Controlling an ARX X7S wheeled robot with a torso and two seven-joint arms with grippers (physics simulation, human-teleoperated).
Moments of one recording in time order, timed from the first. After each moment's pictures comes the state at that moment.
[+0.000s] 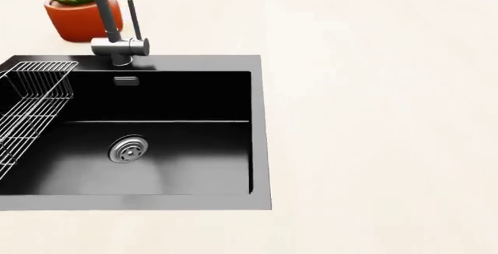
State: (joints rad) left arm -1.91 -0.88 0.61 0.60 -1.72 -0.46 -1.20; right arm 1.91 0.42 -0.38 -0.40 1.73 1.38 1.16
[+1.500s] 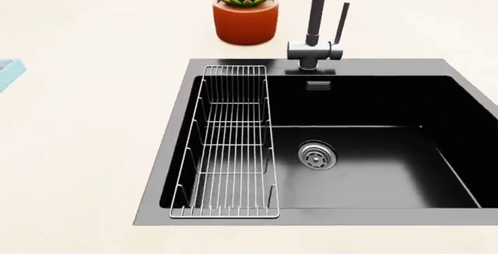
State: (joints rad) left arm -1.90 -0.88 0.60 0.61 -1.72 -0.47 -1.20; right arm 1.92 0.46 -0.44 -0.40 1.76 1.30 1.16
